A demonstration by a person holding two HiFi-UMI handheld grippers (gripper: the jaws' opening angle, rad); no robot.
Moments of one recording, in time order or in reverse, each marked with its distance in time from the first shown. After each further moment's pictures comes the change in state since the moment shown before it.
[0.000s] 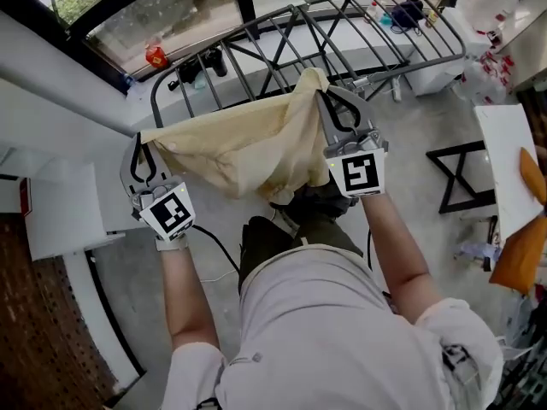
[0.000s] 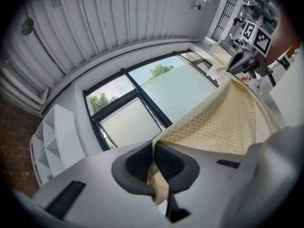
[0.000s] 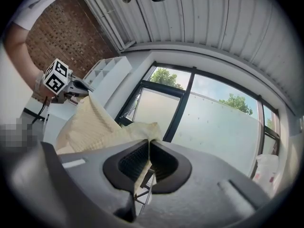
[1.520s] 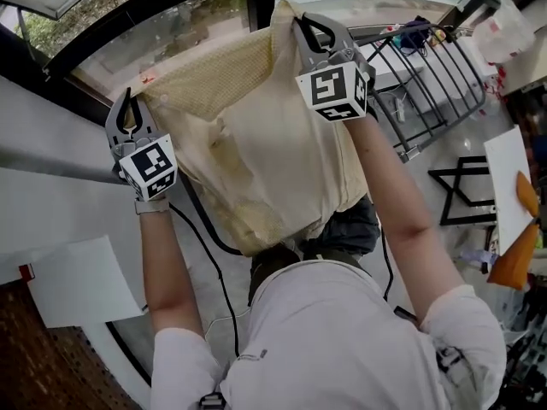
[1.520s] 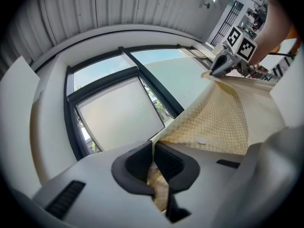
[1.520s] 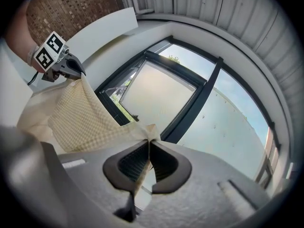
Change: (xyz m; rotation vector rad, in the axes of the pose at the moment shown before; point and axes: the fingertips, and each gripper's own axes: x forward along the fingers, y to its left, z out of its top) left arm 0.396 0.103 -0.126 -0.047 0.003 -0.106; right arm 0.446 -0.063 0.016 -0.156 0.152 -0.127
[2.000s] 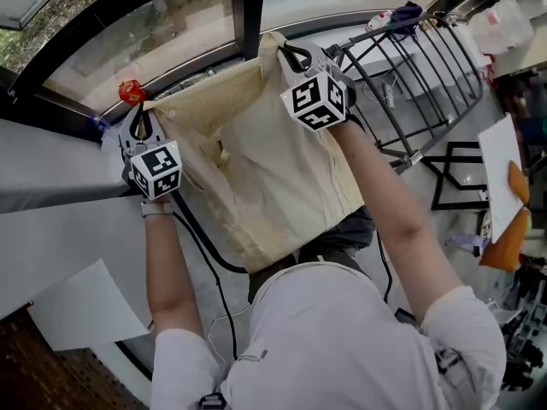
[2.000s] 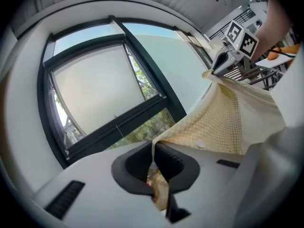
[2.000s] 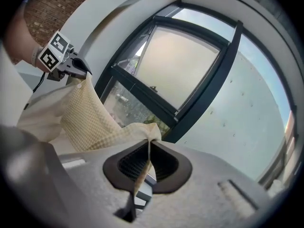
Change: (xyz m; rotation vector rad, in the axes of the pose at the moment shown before) left arm 0.081 -0.090 -0.125 -0.034 0.217 -0.219; right arm 0.072 0.091 -0.124 0.037 0.283 0.212
